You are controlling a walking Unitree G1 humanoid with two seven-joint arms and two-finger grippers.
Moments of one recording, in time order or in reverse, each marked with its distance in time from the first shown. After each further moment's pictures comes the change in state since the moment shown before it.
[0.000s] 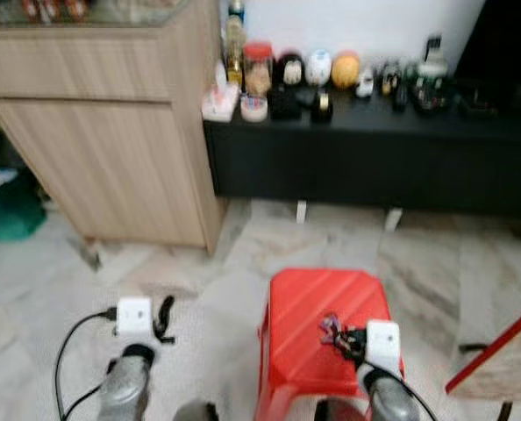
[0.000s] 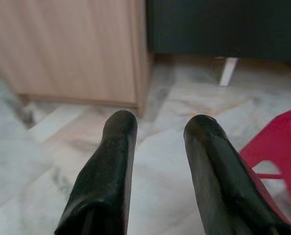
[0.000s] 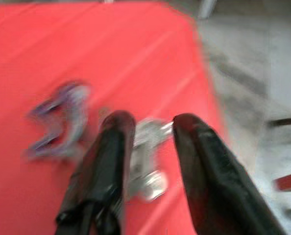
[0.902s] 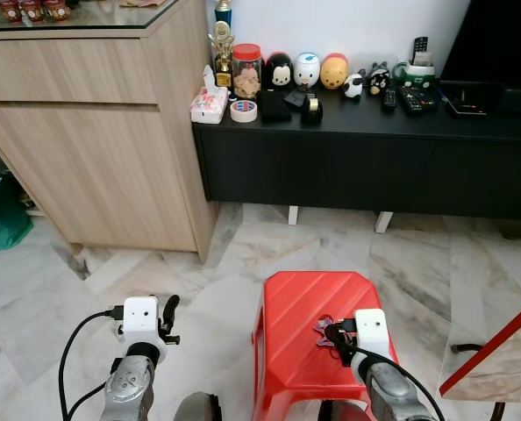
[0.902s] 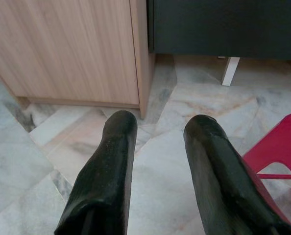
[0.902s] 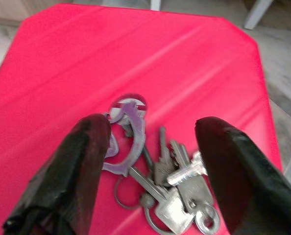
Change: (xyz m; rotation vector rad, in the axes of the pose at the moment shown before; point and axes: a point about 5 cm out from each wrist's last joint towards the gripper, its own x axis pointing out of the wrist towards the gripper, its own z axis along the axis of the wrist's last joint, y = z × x) left arm 0.001 0.010 0.004 0.024 -0.008 0.032; right arm 0.016 0.025 0.027 -0.106 0.041 0.204
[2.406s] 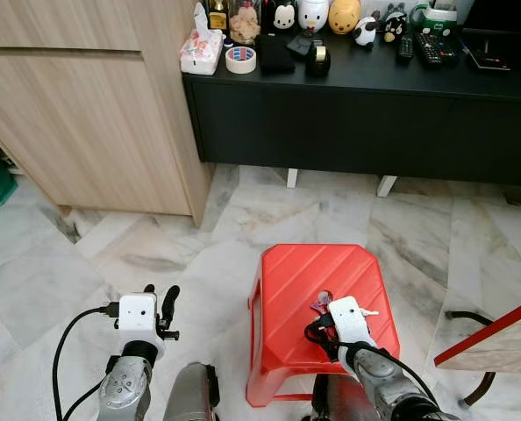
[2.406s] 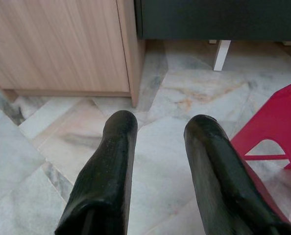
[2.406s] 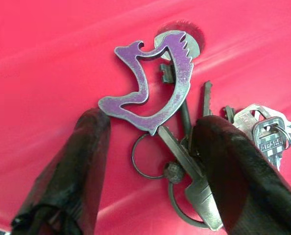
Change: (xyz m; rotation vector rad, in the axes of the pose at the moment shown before) left arm -0.012 -0.003 0.025 0.027 -0.108 -0.028; right arm 0.006 0.011 0.008 -0.209 0.081 0.099
